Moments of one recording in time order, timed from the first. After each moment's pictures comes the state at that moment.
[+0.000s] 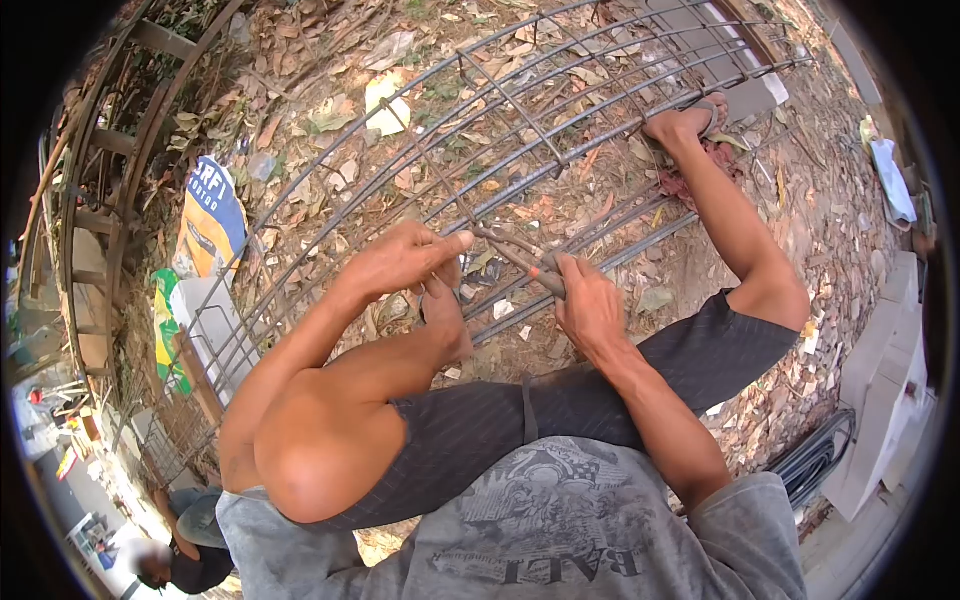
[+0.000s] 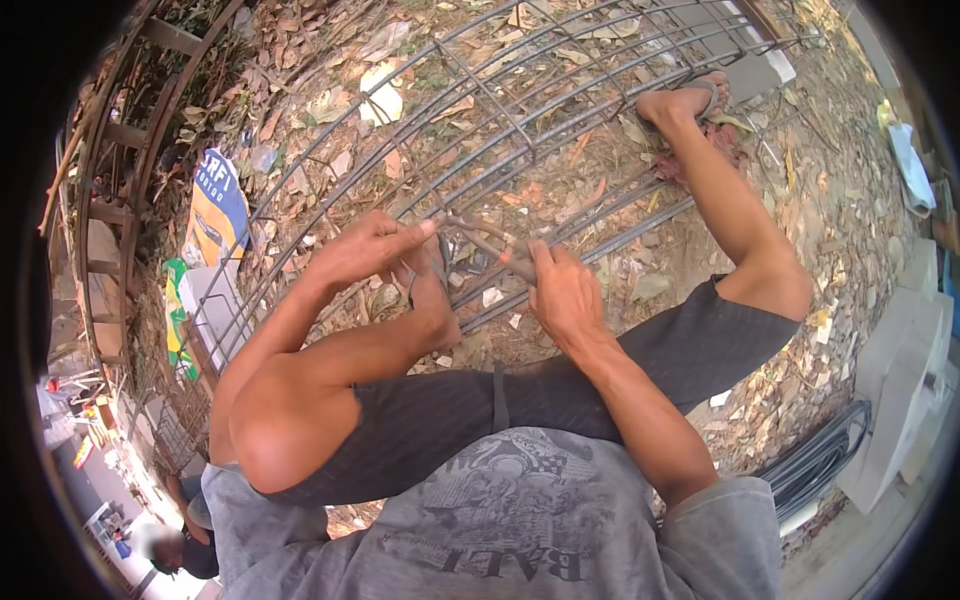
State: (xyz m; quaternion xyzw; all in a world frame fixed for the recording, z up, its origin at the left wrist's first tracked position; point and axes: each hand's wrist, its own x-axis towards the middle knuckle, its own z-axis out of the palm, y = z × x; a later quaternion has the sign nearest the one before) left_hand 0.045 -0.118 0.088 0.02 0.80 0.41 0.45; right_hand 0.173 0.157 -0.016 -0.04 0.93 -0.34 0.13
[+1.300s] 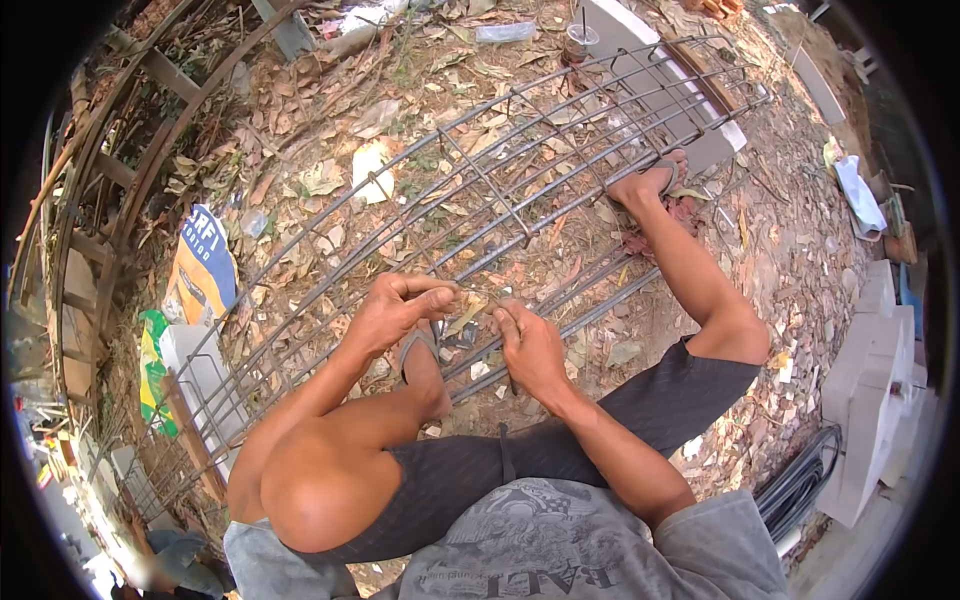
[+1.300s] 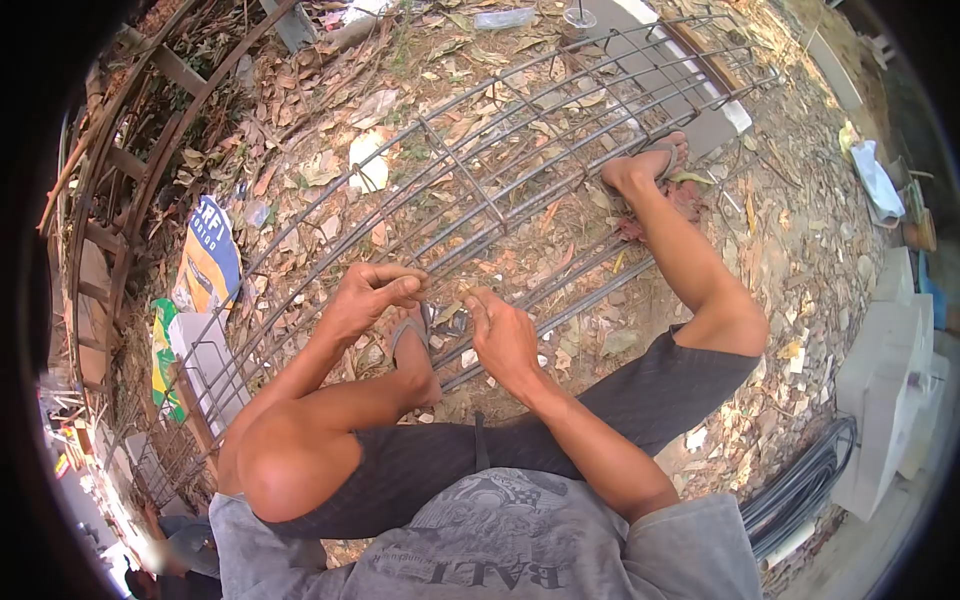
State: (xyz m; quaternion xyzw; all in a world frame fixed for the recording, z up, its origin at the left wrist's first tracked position) left_hand 0.047 -0.111 0.057 0.04 0.72 0.62 0.31; right_hand 0.136 0.116 0.030 0.10 0.86 -0.50 0.08
